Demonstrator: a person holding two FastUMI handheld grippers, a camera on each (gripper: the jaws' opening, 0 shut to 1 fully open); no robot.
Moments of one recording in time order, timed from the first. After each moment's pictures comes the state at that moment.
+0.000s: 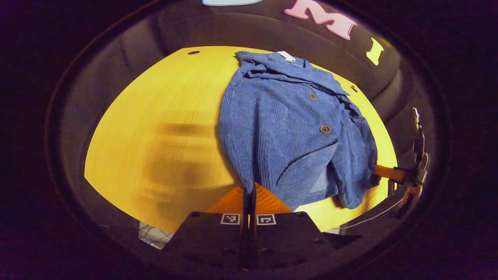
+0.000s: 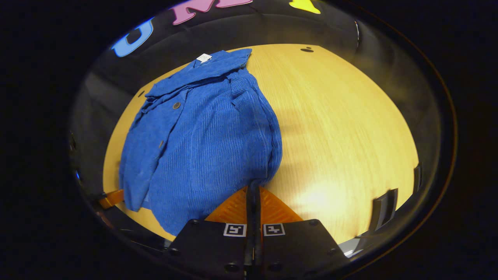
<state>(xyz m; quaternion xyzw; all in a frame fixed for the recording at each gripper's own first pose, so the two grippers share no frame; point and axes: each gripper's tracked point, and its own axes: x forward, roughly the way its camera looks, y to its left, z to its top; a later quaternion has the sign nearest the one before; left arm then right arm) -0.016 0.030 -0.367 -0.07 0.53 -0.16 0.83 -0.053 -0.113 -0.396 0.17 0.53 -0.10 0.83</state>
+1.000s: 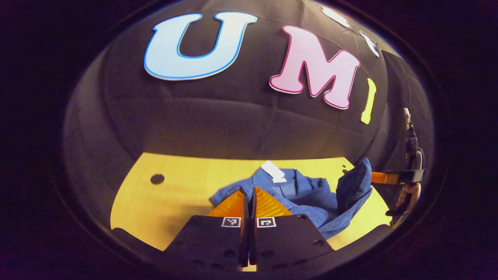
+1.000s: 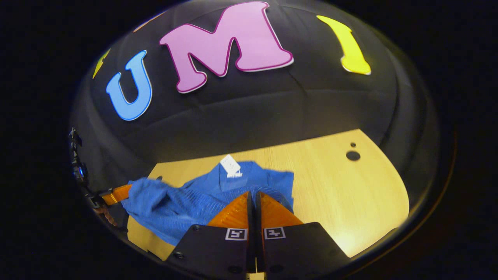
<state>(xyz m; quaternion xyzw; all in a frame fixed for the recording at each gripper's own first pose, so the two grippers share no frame) 0.408 -0.013 -0.162 -0.02 0.21 -0.22 0.95 0.353 -0.173 -0.231 0.12 0.28 -0.07 0.95</state>
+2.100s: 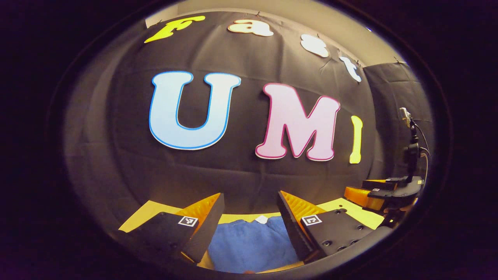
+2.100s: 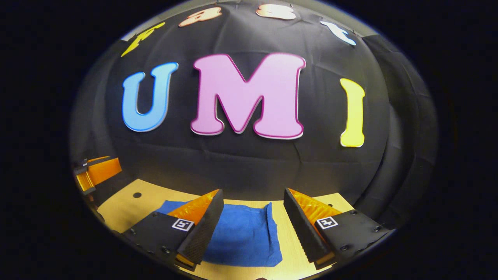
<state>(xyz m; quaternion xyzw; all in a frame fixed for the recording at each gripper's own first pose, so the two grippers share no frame) 0.302 -0.010 -0.049 -0.05 0.02 -0.21 0.98 0.302 -0.124 -0.105 0.01 0.11 -0.10 0.99</state>
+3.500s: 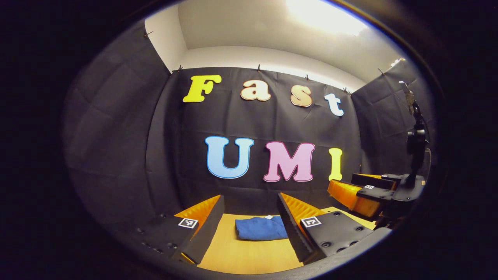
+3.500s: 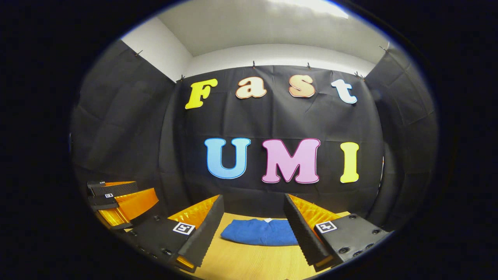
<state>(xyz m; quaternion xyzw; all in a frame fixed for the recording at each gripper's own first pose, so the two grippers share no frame) -0.048 0.096 -0.013 -0.05 -0.08 -0.13 0.99 -0.007 0.070 0.009 0.00 -0.07 0.01 1.00</state>
